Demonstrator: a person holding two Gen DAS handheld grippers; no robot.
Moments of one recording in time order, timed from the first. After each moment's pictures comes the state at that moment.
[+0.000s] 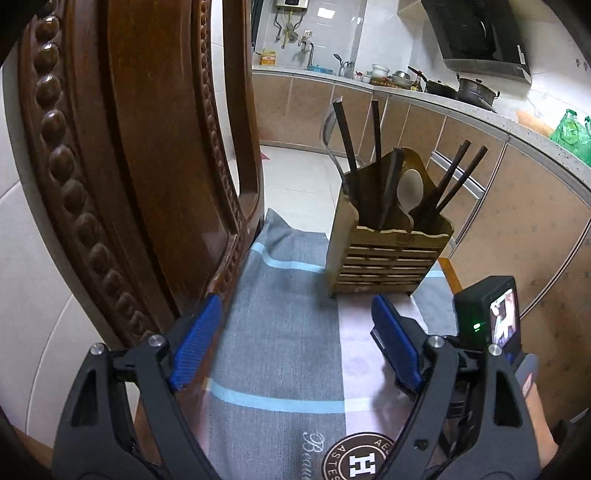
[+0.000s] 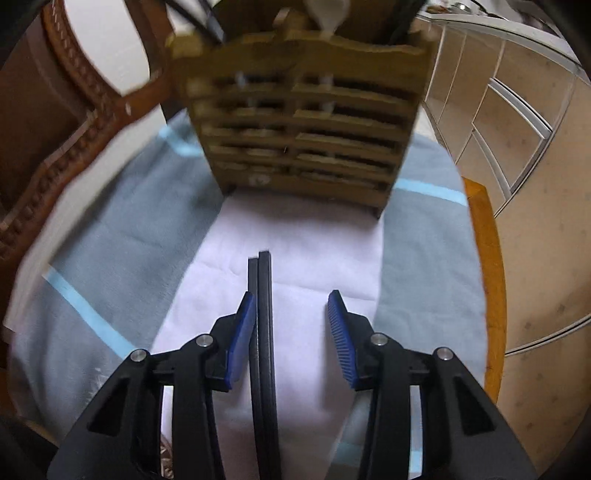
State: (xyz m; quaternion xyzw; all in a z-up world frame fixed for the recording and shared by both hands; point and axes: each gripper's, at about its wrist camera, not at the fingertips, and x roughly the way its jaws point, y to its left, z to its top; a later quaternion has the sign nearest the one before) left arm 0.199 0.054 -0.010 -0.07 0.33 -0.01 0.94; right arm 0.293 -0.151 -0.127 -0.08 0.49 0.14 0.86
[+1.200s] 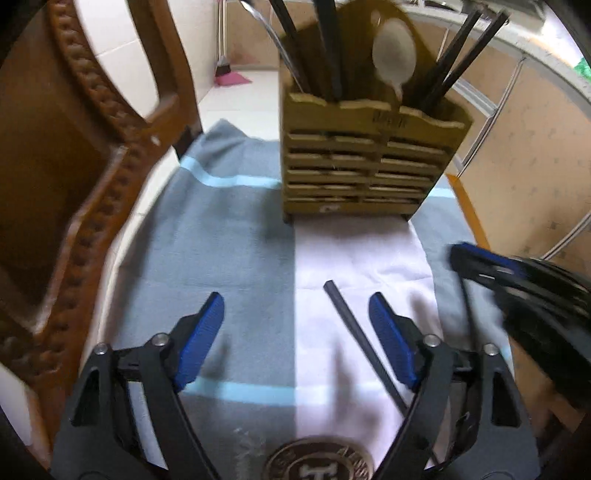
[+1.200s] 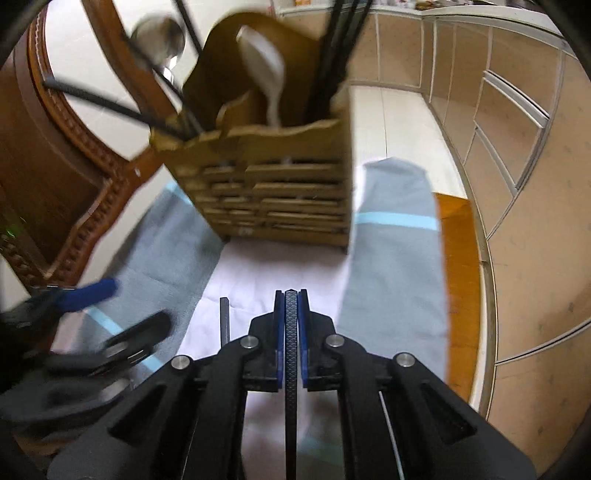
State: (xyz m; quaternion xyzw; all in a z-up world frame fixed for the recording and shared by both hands) left arm 0.273 -0.027 -0.096 -0.04 0.49 -0.02 0.87; right arm 0.304 -0.207 -0.075 0.01 0.46 0.18 0.87
